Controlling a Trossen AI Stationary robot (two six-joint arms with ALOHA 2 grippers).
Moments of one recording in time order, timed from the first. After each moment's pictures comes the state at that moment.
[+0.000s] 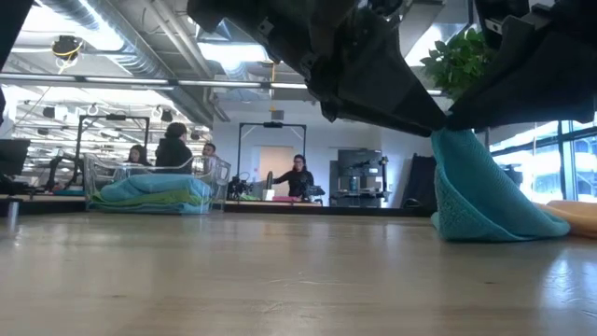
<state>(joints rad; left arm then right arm) -0.29 2.02 1.34 0.06 -0.18 -0.13 0.78 1.71 0.85 -0.06 0.93 -0.08</state>
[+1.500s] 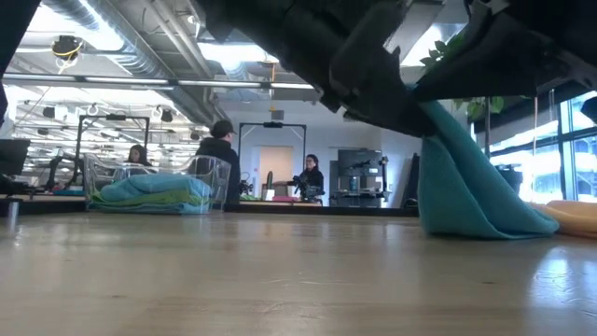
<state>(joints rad) -0.23 2.02 1.34 0.10 -0.32 0.04 0.73 1.67 0.85 0.00 1.01 -0.14</state>
